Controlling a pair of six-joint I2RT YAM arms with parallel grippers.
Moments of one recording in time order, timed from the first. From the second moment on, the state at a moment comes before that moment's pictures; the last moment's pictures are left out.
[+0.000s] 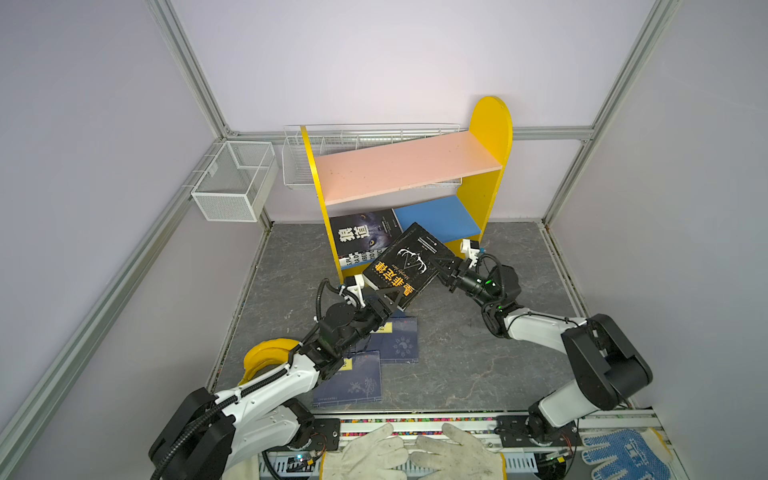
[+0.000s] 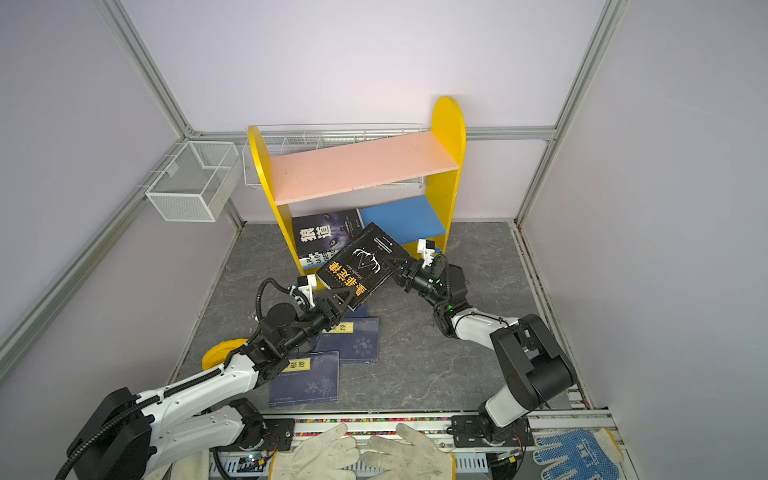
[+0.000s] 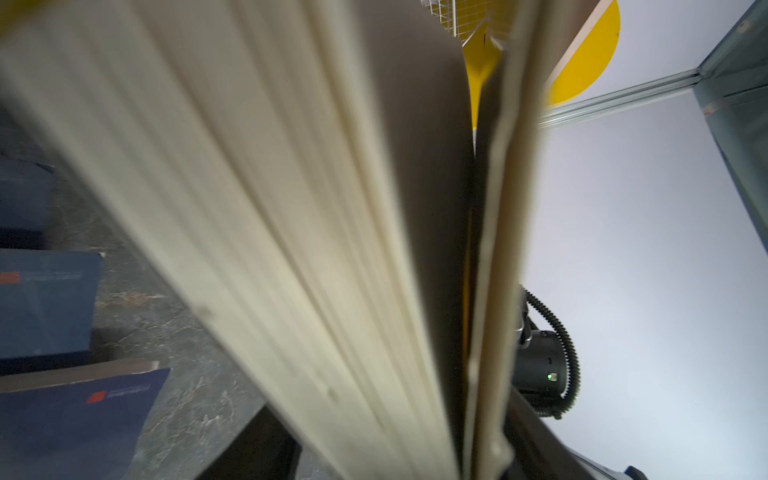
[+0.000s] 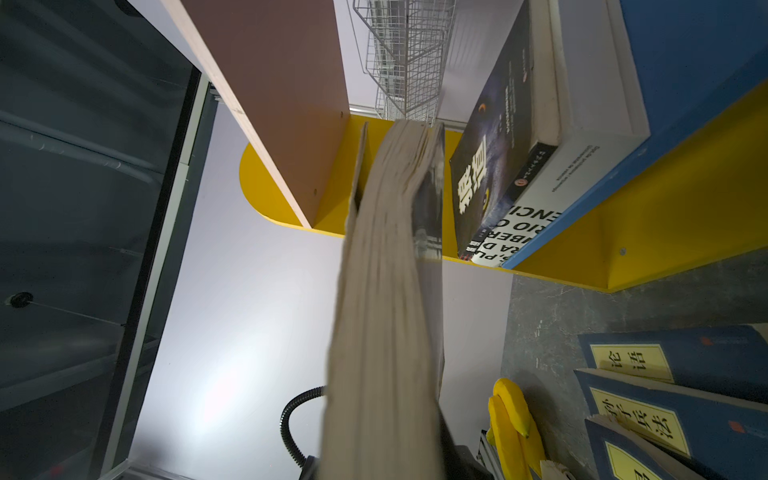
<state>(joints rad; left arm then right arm) -0.75 1.08 0.44 0.60 0.13 -1.28 0.46 1.57 0.68 1.13 -0.59 1.59</state>
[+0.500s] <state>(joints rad) -0.75 1.09 0.51 0.65 0.11 -1.19 0.45 1.59 0.67 1.22 -0.62 1.62</state>
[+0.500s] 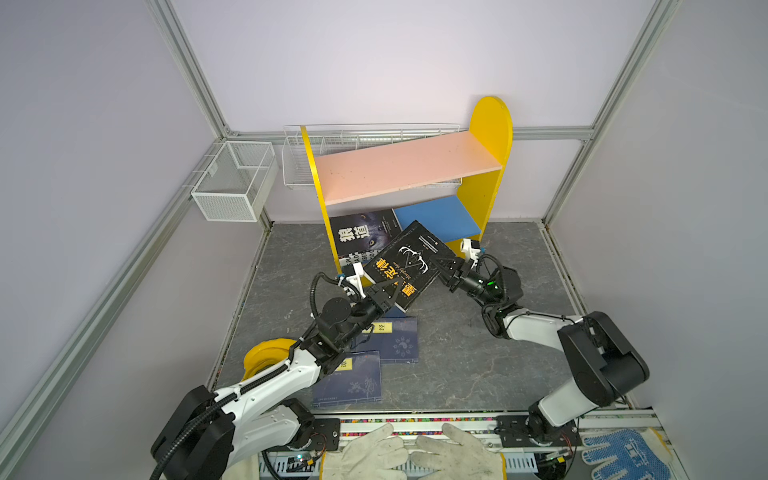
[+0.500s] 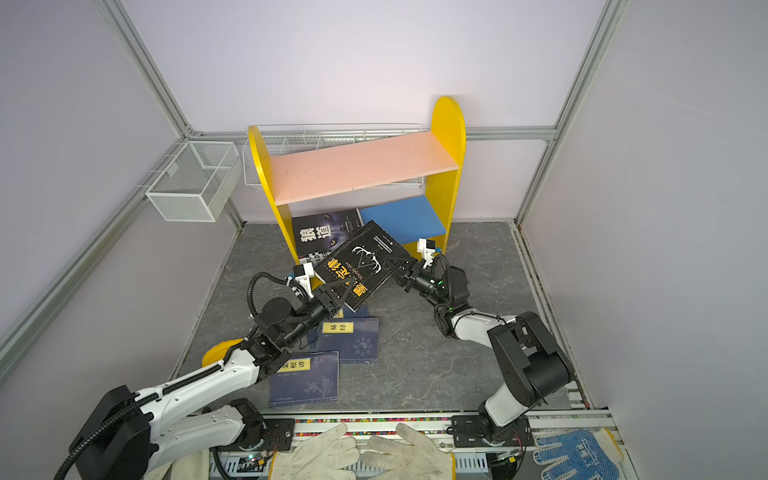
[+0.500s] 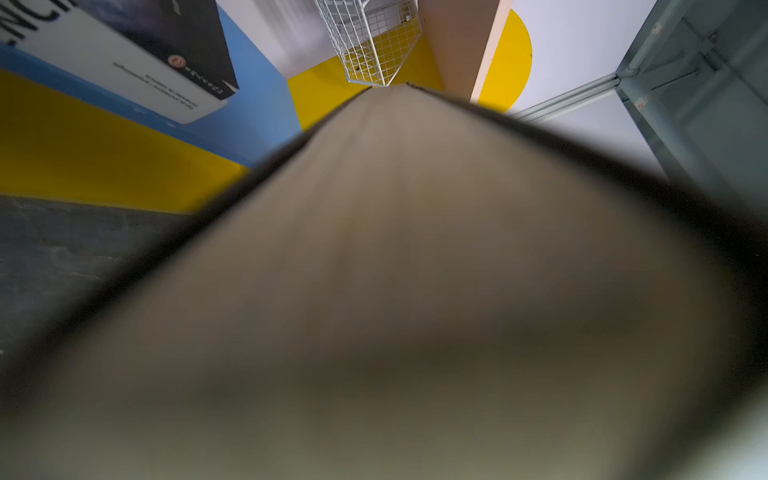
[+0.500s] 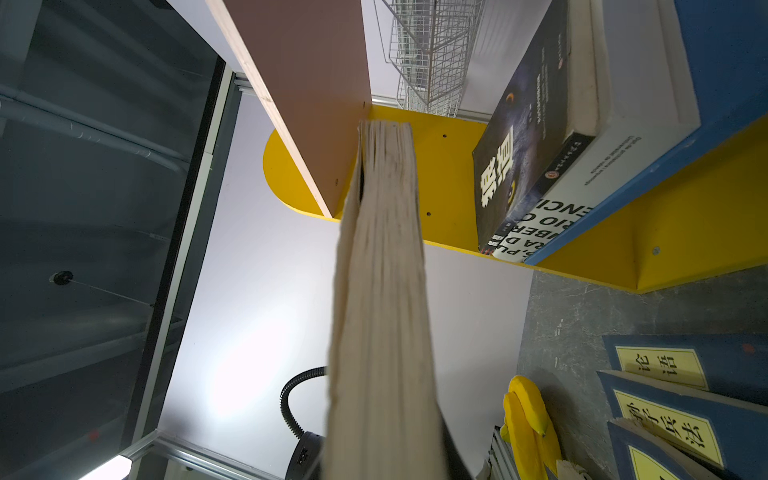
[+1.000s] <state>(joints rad) -0.66 0.84 0.63 0.21 0.20 -1.05 0.50 1.27 0.95 0.18 -0.50 1.01</state>
